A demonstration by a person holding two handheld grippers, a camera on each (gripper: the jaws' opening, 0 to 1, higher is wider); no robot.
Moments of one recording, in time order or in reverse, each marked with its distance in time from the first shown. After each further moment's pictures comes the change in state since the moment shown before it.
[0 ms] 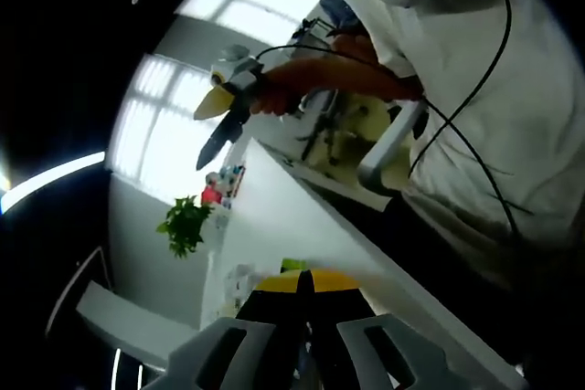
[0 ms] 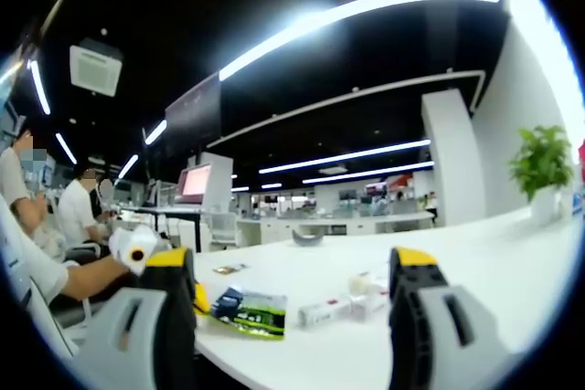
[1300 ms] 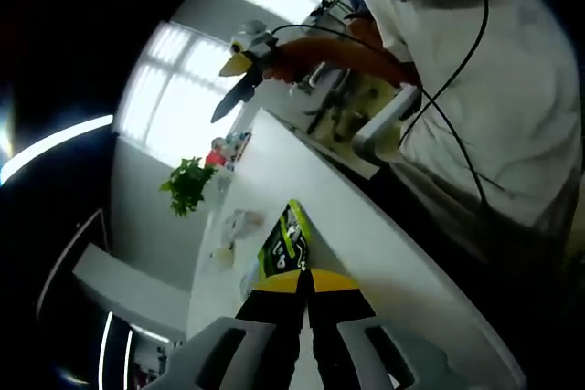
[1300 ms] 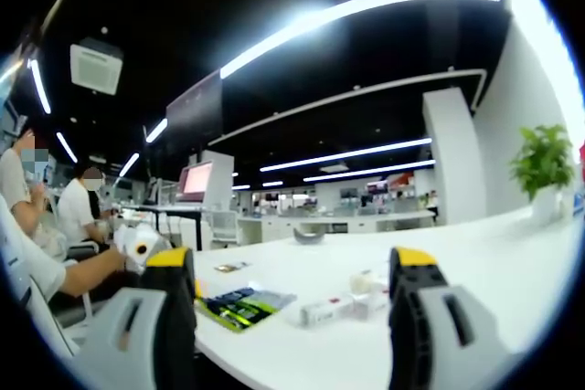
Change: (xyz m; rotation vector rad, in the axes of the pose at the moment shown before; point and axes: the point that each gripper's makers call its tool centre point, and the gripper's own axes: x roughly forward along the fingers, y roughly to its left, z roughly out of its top) left arm -0.049 -0.011 -0.055 -0.106 0.123 0.025; right arm 0.002 0.001 -0.002 0.000 0.008 0.005
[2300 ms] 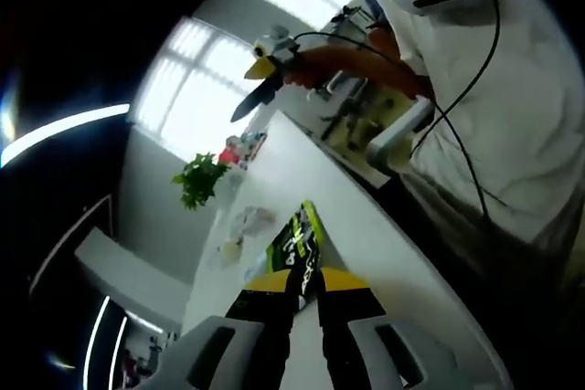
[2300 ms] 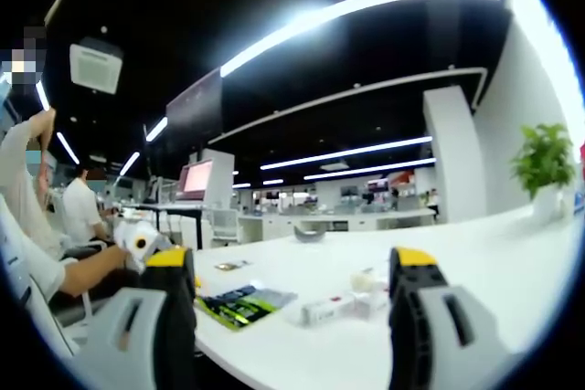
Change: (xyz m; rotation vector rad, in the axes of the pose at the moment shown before) left arm -0.013 0.005 0.000 -0.090 -0.040 0.040; right arm 0.003 0.000 -0.003 0.003 0.010 0.002
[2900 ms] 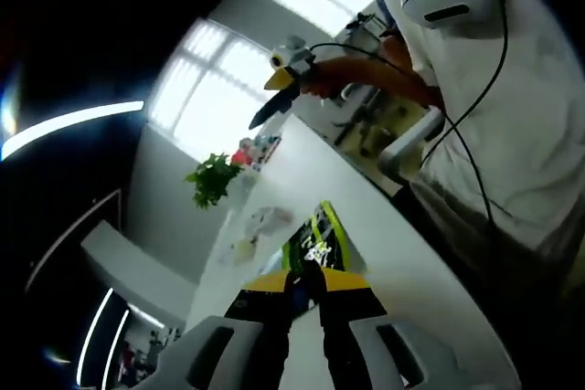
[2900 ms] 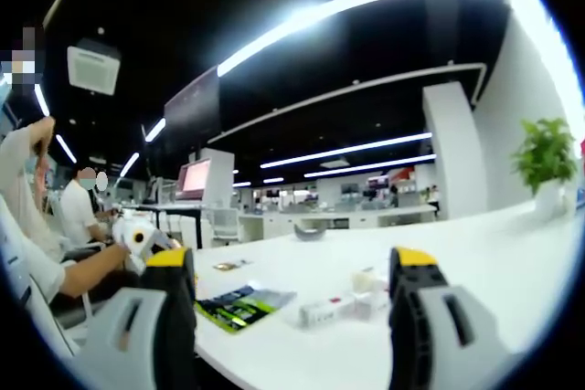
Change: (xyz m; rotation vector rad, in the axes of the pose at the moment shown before) left arm -0.012 0.018 -0.006 -0.038 -0.010 0.071; right arm 0.011 -0.005 -0.005 0.017 0.014 0.002
